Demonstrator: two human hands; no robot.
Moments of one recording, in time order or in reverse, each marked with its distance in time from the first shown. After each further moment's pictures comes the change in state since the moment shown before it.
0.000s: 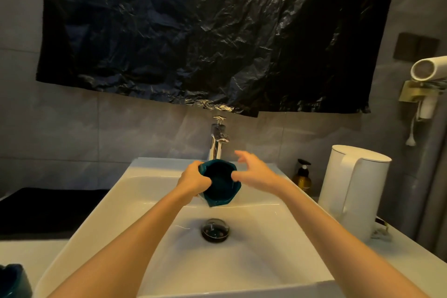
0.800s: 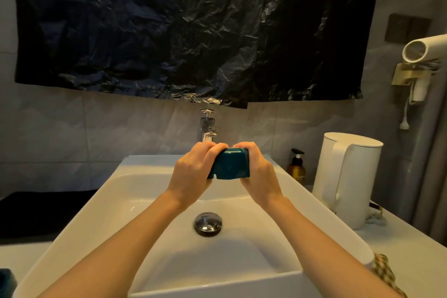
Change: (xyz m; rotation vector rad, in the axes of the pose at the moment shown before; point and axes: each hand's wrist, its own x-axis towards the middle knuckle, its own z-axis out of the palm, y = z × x) left_hand -0.034 0.011 0.006 0.550 0.441 1.268; right_hand -0.026 0.040 0.021 -0.146 0.647 -0.599
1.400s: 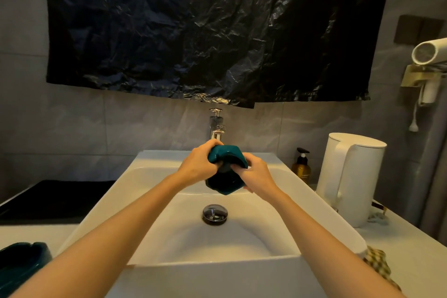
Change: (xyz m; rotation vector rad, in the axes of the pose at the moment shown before) left_hand 0.016 -0.011 -0.009 -0.432 -0.458 -0.729; right_hand 0.007 -0.019 0.000 0.468 -0.295 0.634
